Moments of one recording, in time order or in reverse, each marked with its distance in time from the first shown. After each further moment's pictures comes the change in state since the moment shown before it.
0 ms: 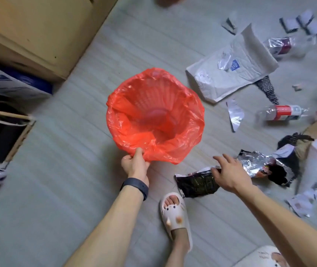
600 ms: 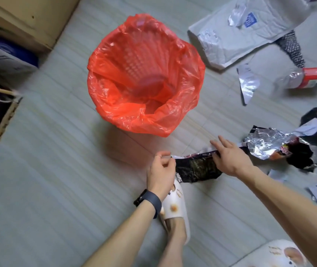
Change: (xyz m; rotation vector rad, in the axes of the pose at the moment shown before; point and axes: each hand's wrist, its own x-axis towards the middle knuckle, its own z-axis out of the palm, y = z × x) left_hand 0.014 -0.161 -0.024 0.758 -0.386 0.354; right_hand 0.073 0.054 0.102 -0.150 -0.045 -0.226
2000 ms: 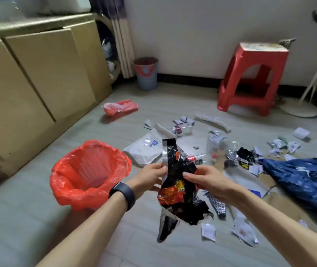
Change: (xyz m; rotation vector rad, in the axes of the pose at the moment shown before) left_hand -0.115 0.162 0.044 0.055 -0.736 0.602; right_hand -0.252 0.029 -0.123 1.227 0.439 -0.278
